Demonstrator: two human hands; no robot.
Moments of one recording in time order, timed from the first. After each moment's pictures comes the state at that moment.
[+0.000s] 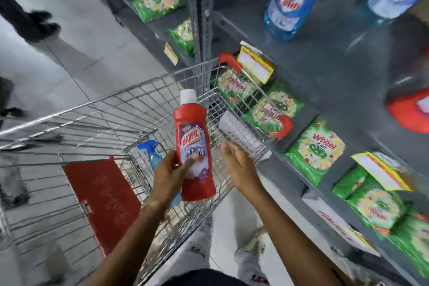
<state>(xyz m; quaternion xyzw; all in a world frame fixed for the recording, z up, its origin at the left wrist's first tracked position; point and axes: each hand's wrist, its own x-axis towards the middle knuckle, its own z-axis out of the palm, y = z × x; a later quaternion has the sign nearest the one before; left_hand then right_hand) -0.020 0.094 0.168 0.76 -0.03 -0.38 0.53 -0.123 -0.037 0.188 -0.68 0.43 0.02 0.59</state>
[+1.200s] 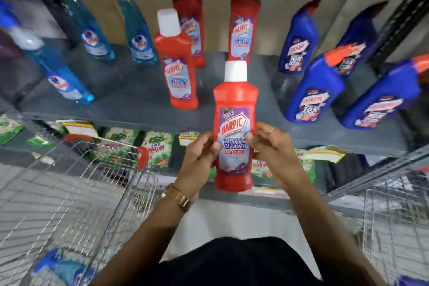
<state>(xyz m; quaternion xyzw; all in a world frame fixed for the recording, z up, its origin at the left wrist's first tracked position) -0.321 -0.090 0.305 0.51 -0.45 -0.54 0.50 -0.484 -0.123 0.324 -0.51 0.45 -0.45 0.58</state>
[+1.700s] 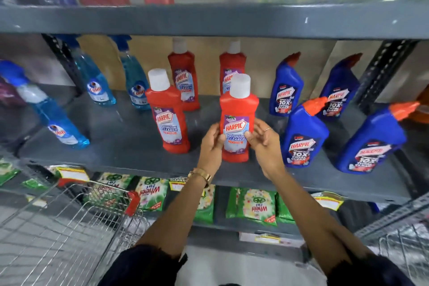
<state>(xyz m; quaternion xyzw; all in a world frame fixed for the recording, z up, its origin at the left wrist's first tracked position) -0.355 -0.239 0.297 0.47 -0.54 -0.41 0.57 -0.500 -0.248 0.319 -0.54 0.42 -0.55 0.48</state>
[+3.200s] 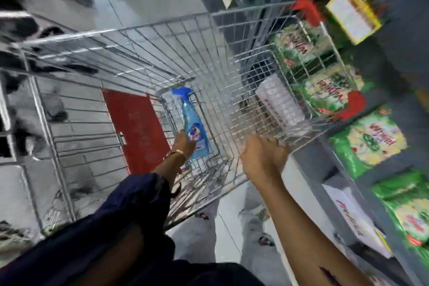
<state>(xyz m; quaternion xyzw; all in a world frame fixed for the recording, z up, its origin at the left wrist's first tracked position) 0.016 0.175 -0.012 0.89 0.04 -0.39 0.24 -0.107 0.020 0.146 -0.91 0.35 0.23 0.09</state>
